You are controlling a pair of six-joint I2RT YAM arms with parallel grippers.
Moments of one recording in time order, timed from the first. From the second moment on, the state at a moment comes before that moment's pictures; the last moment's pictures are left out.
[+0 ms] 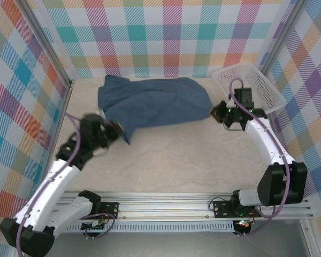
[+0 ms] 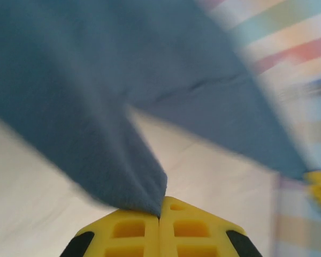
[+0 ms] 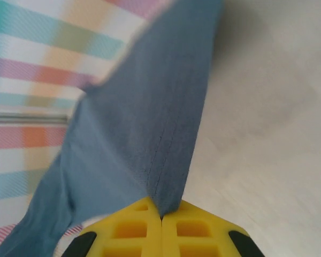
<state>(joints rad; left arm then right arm) -0.41 0.87 0.81 -0.66 0.07 -0.98 0.10 1.38 1.08 -0.61 -0.43 0.78</state>
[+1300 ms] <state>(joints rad) -0.88 0.65 0.47 -0.99 -0.24 -1.61 0.11 1.43 0.85 -0.88 0.06 0.71</state>
